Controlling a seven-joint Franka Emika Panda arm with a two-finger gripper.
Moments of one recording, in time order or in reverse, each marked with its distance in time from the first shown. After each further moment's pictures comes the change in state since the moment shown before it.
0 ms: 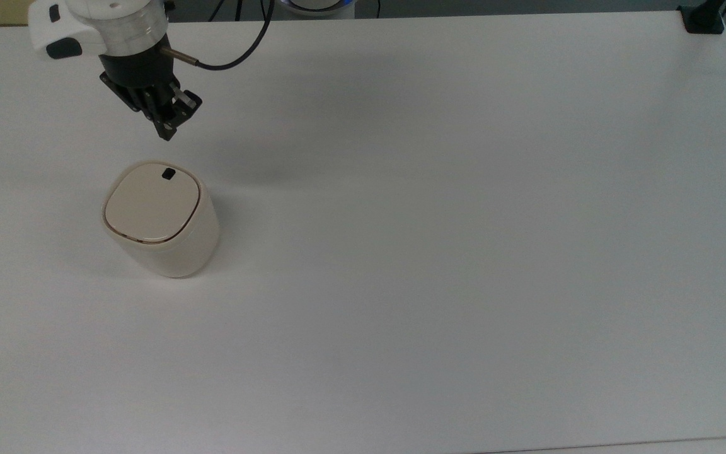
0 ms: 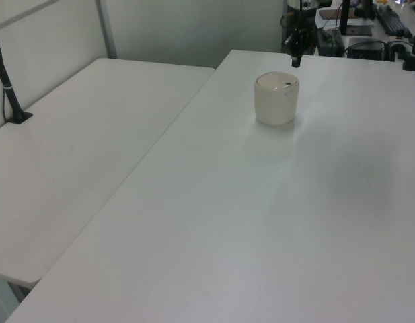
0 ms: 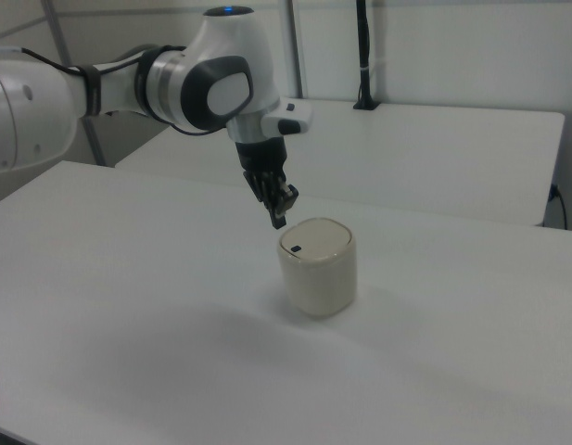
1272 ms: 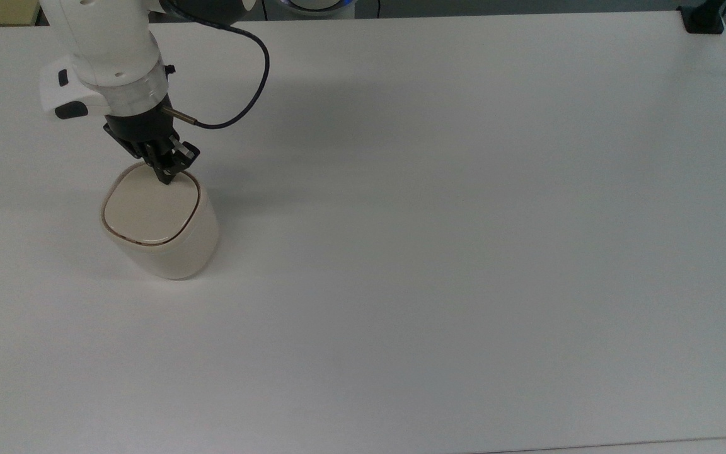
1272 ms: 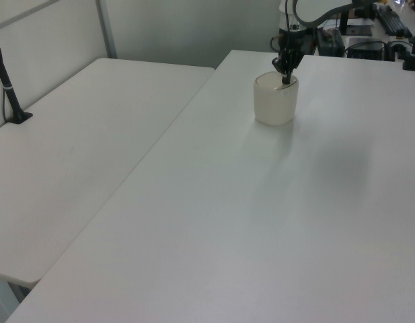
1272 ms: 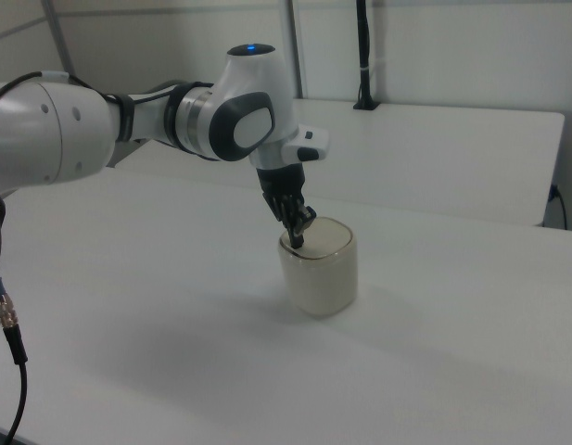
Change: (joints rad) arm -0.004 0.110 0.001 0.010 -0.016 0.117 0.012
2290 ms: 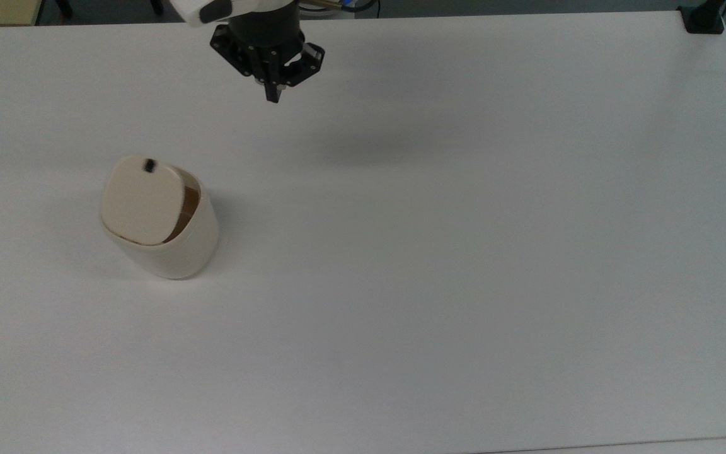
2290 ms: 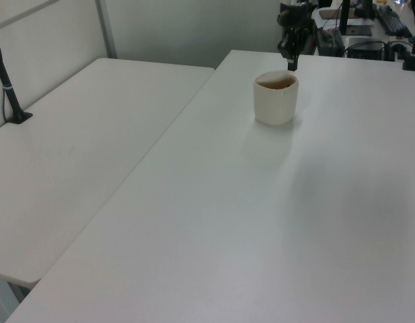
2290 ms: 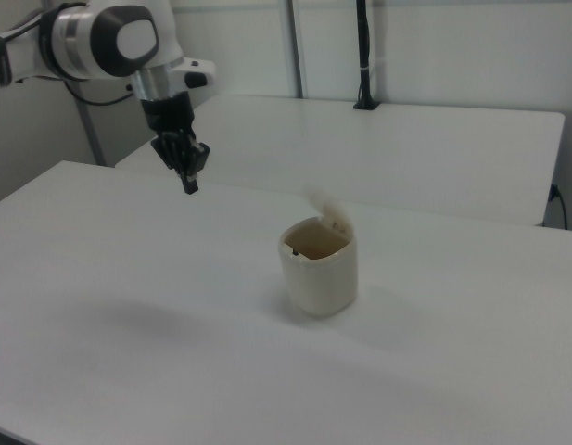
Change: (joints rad) arm 0.233 -0.198 0.022 0.031 -0.015 -0.323 0.000
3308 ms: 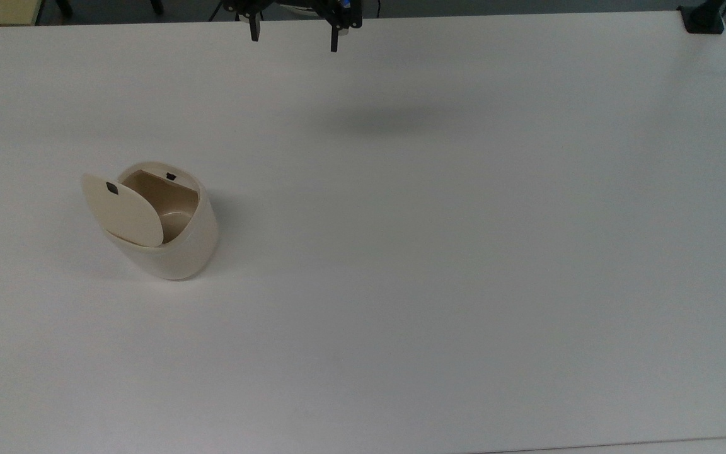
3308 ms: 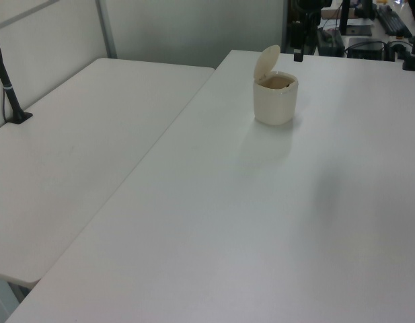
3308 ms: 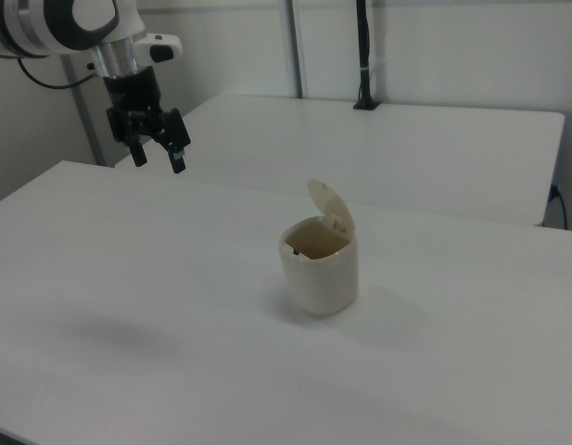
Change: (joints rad) arm 0.051 -0.093 -0.004 -0.007 -0.001 -0.077 -0.082
